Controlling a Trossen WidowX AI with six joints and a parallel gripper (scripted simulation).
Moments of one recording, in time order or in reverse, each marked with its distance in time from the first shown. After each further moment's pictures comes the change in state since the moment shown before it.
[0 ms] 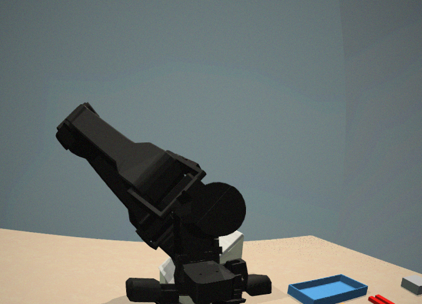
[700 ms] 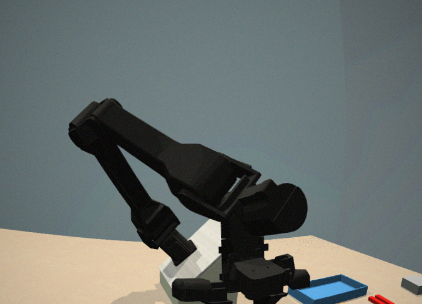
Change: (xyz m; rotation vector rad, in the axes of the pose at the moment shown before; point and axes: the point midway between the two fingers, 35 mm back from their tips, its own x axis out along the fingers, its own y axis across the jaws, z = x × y) arm 0.000 0.064 0.000 0.002 0.001 0.004
